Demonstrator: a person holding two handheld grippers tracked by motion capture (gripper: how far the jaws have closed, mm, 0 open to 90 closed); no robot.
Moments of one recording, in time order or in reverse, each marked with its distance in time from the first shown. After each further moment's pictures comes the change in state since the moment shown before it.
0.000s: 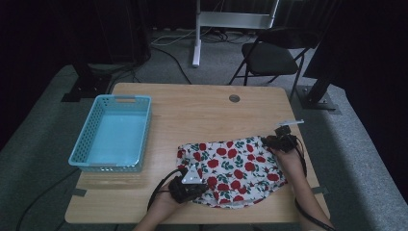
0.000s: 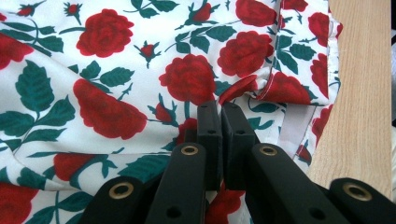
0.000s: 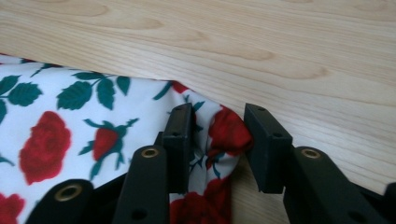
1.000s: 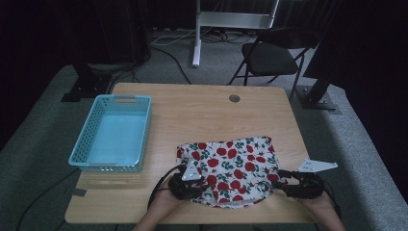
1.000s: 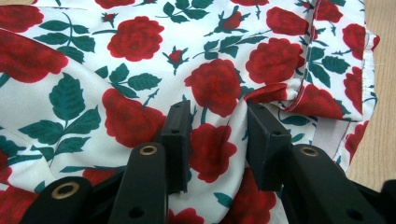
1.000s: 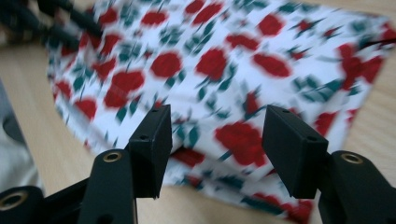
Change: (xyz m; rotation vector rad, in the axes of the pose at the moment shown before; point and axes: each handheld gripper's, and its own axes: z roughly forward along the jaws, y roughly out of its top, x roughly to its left) left arm 0.007 0.003 0.002 -0.010 0.072 -0.018; right arm 0.044 -0.104 -0.115 -0.112 0.340 -0.235
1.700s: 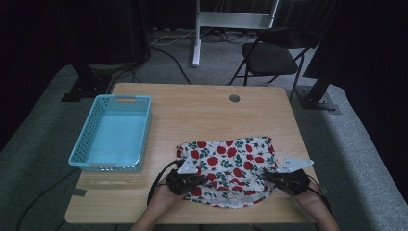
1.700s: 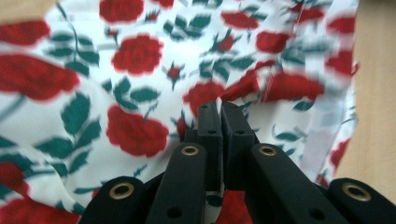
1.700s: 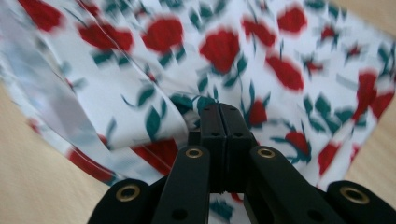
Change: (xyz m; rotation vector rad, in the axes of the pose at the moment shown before) left arm 0.012 0.010 -0.011 -0.043 -0.048 -0.038; right arm 0.015 0.031 0.026 0.102 -0.062 -0.228
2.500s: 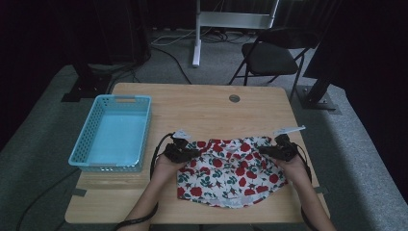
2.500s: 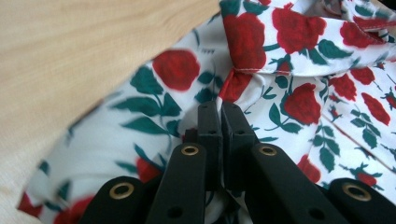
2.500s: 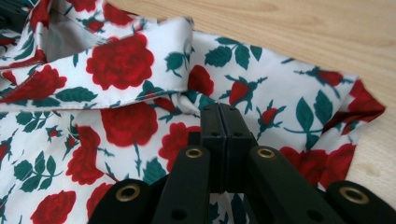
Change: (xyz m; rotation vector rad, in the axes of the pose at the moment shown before) left arm 0.088 0.019 0.020 0.009 0.035 -0.268; right arm -0.083 0.027 0.056 0.025 0.013 0.385
